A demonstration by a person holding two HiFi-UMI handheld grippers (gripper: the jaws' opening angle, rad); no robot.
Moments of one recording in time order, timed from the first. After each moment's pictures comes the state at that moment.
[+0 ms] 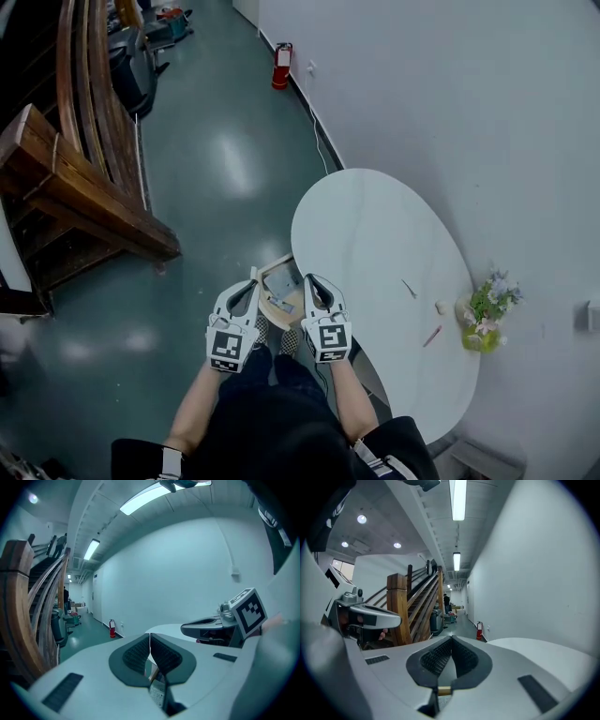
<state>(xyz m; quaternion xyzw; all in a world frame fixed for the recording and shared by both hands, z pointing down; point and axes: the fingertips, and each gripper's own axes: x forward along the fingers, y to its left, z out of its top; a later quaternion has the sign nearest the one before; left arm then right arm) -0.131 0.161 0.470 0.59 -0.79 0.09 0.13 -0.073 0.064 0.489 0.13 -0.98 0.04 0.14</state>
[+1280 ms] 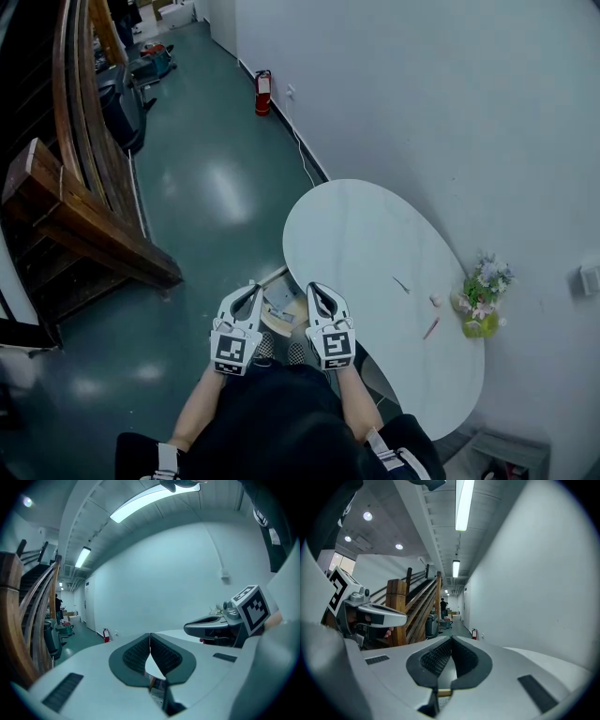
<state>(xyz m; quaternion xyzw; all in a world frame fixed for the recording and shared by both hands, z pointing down) -0.103 0.157 0.424 0.62 -0.78 0.09 0.08 -0.031 0.072 0.439 0.15 -0.98 0.00 0.11</state>
